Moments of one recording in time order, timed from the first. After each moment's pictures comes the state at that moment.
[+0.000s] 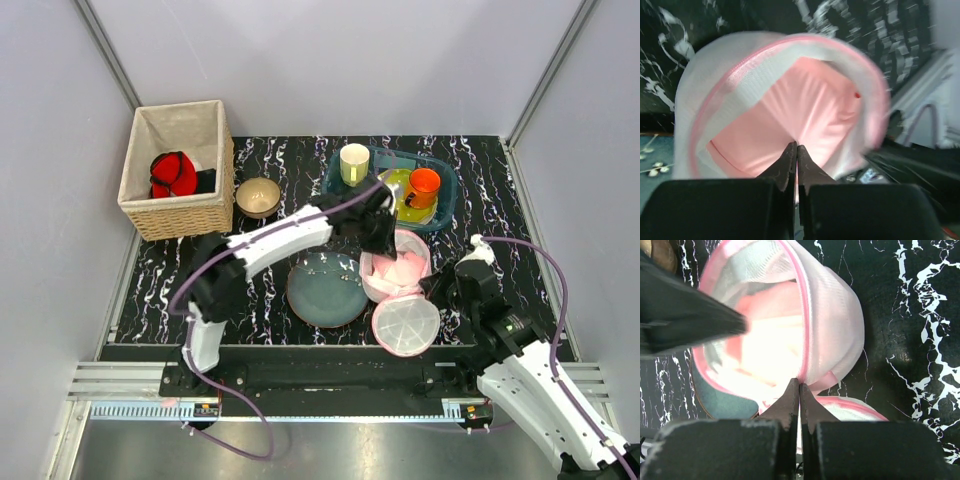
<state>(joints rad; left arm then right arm) -0.92 2.06 1.74 -0.60 0.29 -0.64 0.47 0.51 0.53 -0.63 0.14 0.78</state>
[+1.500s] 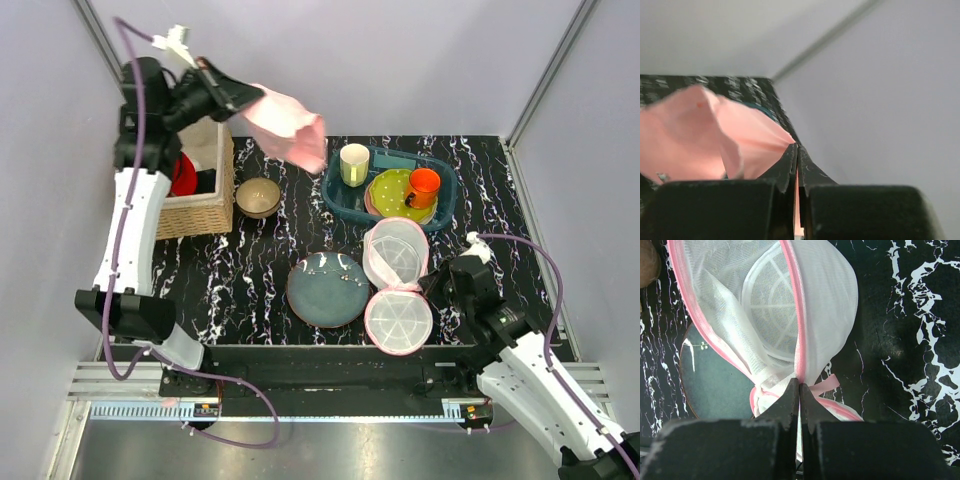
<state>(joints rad) -0.15 1.59 1.92 -0.34 0.70 -0.83 0.47 0.58 0.53 -0.60 0.16 0.78</state>
